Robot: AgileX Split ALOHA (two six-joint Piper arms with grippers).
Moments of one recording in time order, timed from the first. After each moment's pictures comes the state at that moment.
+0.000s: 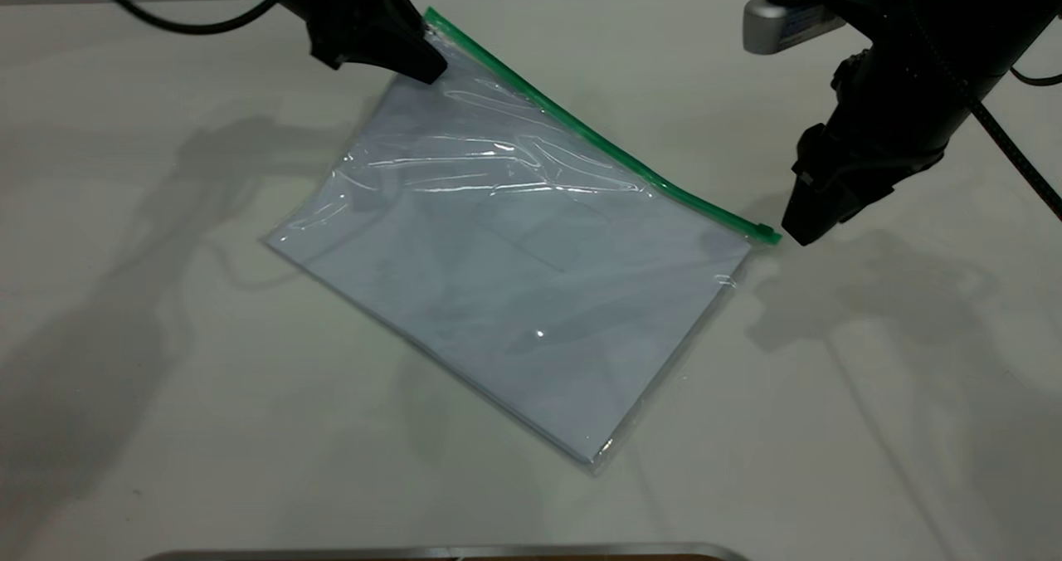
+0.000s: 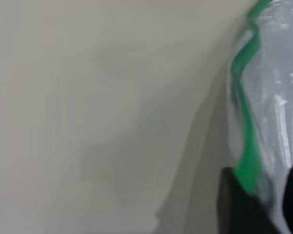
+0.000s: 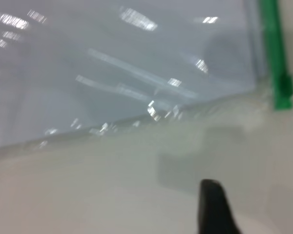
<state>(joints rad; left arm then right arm) -0.14 2.57 -1.90 -0.96 0.87 1.84 0.23 2.13 -1.06 0.53 0.42 -0.87</state>
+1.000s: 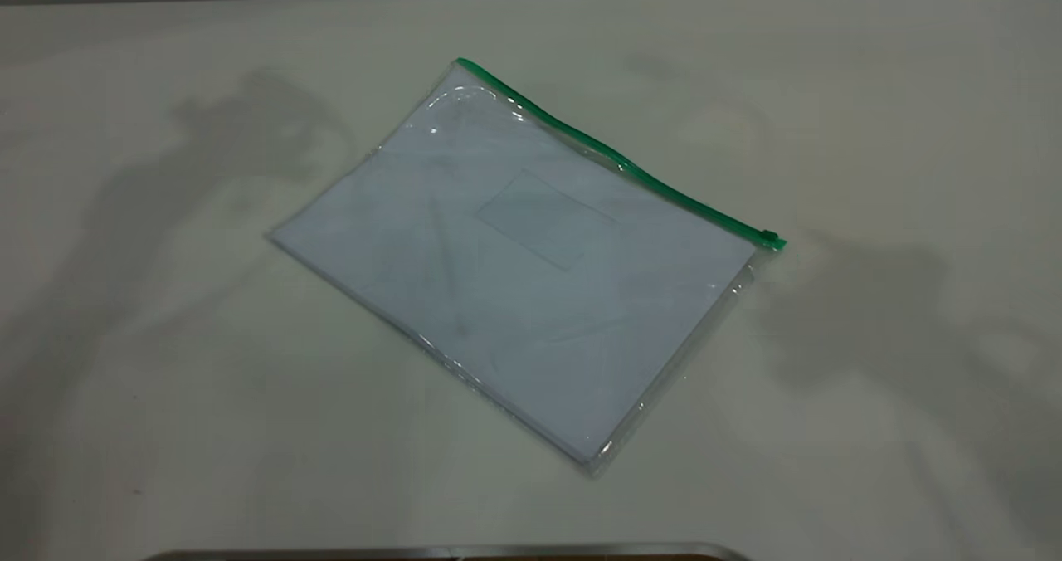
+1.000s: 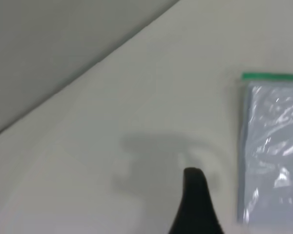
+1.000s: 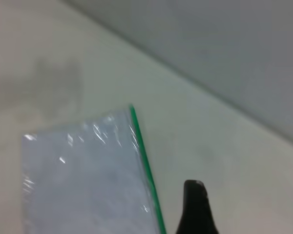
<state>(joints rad) -0.15 1.93 -1.90 -0.17 0.94 0.51 0.23 1.20 -1.05 0.56 0.55 -0.77</state>
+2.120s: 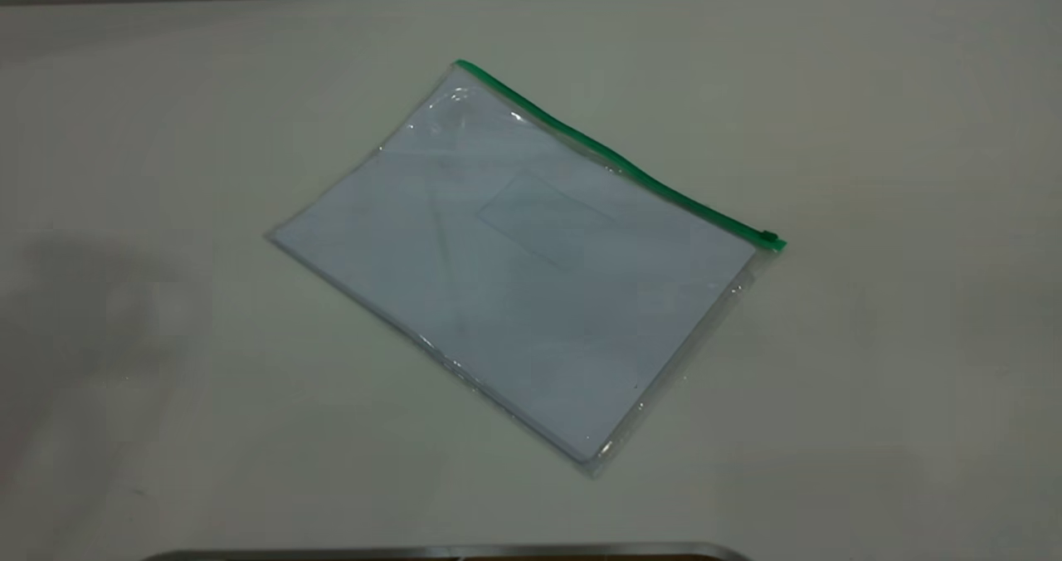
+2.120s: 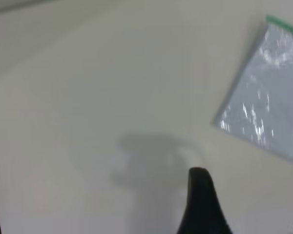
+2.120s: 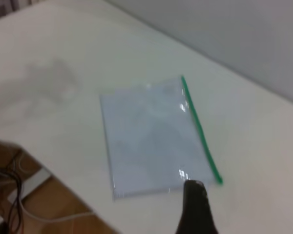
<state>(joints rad) -0.15 1.32 -1.51 0.02 1.17 0.09 0.23 0.23 -0.82 0.37 1.17 -0.43</state>
